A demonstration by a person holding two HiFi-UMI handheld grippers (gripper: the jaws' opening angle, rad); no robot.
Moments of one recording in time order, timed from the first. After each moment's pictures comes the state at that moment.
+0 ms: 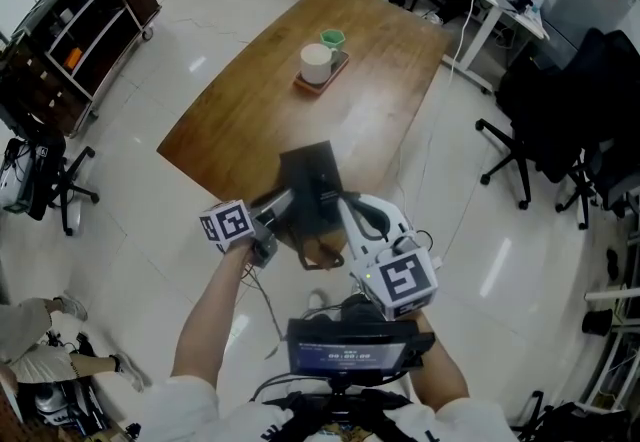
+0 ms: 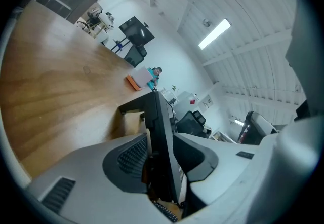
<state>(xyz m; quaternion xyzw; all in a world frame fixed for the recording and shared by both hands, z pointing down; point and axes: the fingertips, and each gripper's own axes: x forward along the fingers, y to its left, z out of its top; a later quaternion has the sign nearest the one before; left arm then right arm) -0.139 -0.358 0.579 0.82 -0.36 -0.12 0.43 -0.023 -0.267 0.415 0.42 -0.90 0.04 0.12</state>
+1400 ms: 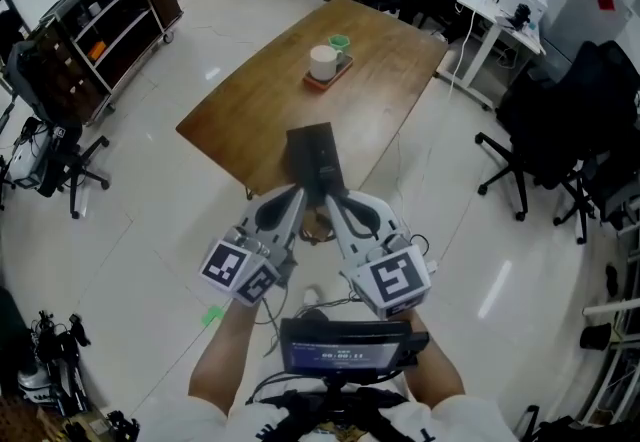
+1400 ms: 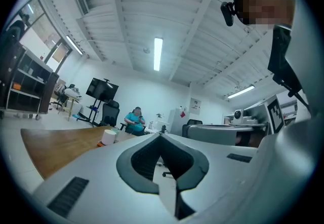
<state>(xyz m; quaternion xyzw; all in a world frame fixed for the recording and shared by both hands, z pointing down) -0.083 -0.183 0.356 0.89 -0.43 -0.15 0.08 -0.034 -0.169 0.362 0.38 -0.92 -0.01 0.08</state>
